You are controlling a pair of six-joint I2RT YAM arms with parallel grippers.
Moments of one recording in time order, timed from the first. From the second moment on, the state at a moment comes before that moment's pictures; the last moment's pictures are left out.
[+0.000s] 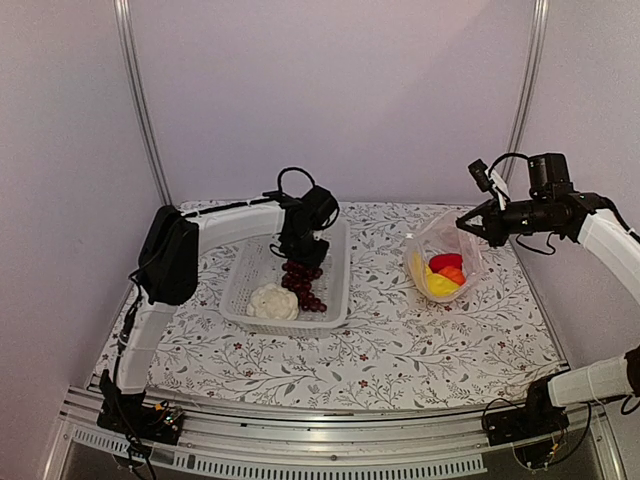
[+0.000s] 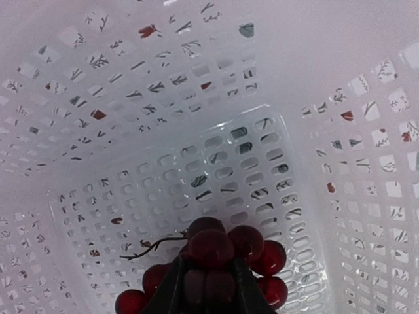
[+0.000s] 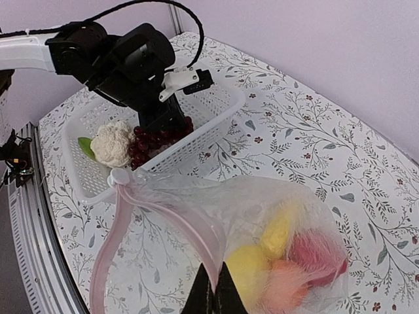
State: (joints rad) left arm -0.73 2.39 2.06 -0.84 -0.27 -0.26; right arm 0.16 1.21 1.15 -0.62 -0.68 -0.33
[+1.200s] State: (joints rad) left arm -1.21 1.69 1.57 0.23 0.04 -0.09; right arm 0.26 1.24 1.26 -0.84 -0.63 -0.34
